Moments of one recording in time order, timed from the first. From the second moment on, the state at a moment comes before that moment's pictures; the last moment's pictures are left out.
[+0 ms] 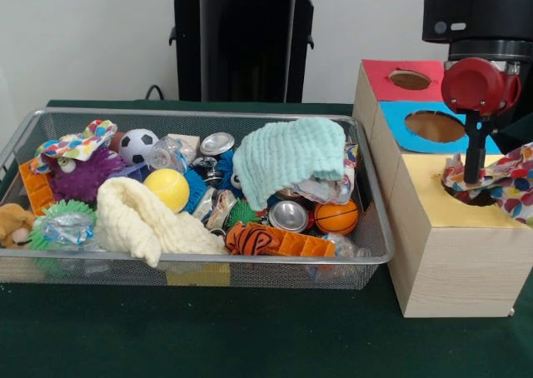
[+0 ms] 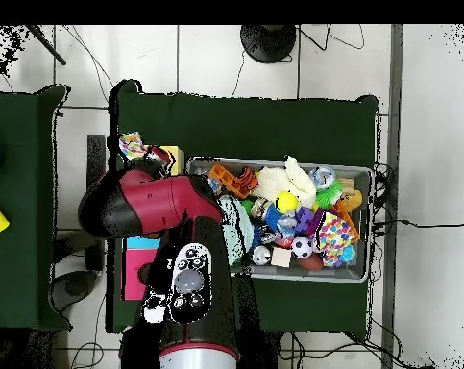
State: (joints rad) arm 0.09 -0.61 -0.05 1.47 -0.16 0.25 1.06
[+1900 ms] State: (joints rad) arm -0.08 -0.63 0.13 1.69 -0.04 0.13 1.06
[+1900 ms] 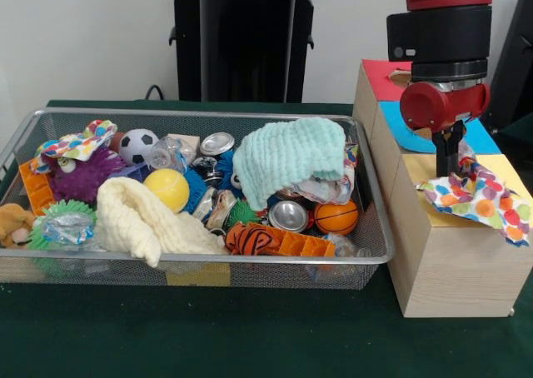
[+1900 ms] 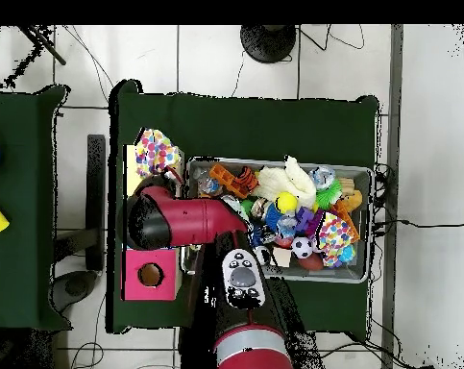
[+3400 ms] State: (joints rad) arm 0.00 -0.55 0.09 1.70 -0.01 -0.11 1.06
